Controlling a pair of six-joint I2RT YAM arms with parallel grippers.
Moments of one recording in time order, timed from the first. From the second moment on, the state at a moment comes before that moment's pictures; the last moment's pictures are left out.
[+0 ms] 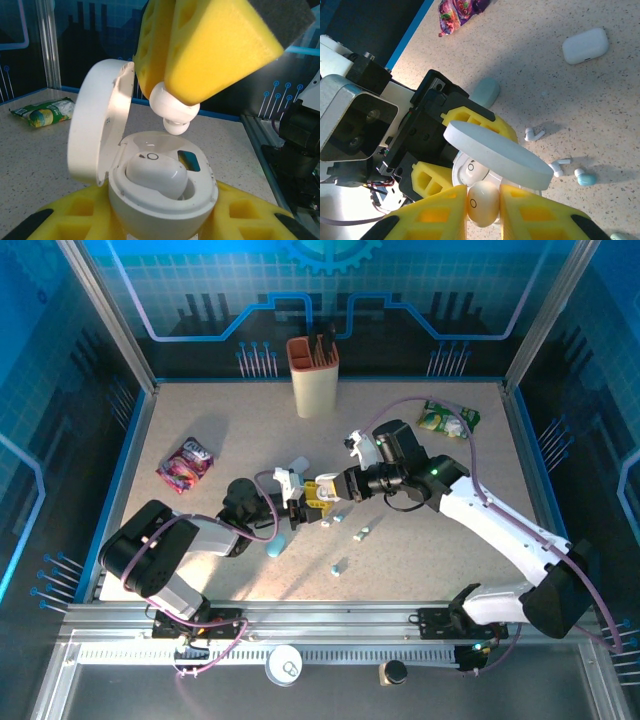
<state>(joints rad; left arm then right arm) -0.51 1.57 0.41 1.23 0.81 -0.14 0.65 1.30 1.16 -0.61 -0.42 0.35</state>
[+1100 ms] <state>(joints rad) -0.51 1.55 0.41 1.22 0.81 -0.14 0.65 1.25 1.14 -0.55 -0.41 0.33</state>
